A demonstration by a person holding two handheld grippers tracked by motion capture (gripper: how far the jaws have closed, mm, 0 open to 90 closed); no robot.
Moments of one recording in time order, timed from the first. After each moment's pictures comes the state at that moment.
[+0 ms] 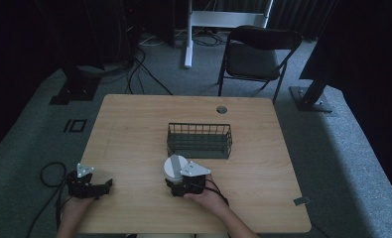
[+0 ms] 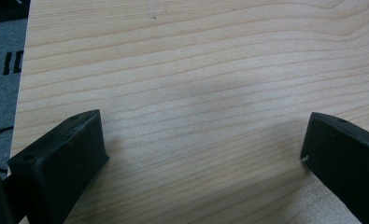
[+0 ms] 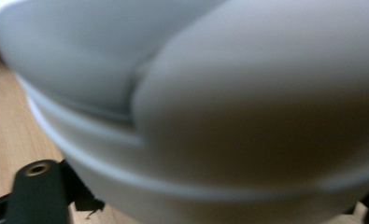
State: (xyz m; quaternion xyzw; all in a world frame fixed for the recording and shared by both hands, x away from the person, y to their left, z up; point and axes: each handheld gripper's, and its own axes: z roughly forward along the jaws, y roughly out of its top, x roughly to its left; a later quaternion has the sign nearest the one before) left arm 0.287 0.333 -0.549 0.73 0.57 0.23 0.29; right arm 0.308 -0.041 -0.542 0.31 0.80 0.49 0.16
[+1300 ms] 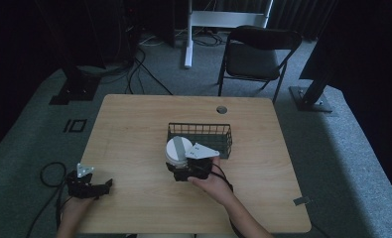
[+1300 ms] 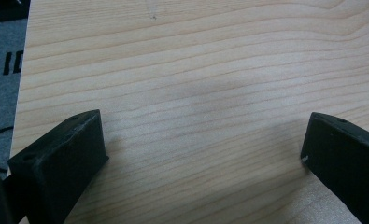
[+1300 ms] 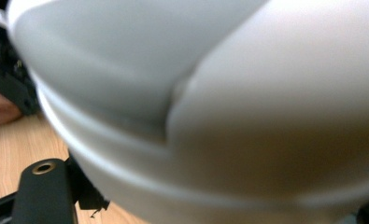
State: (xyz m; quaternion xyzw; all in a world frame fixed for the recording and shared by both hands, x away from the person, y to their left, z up) left arm 0.287 0.333 -0.549 0.73 0.57 0.23 0.29; right arm 0.324 -0.053 -0.462 0.30 0.78 0.52 0.16
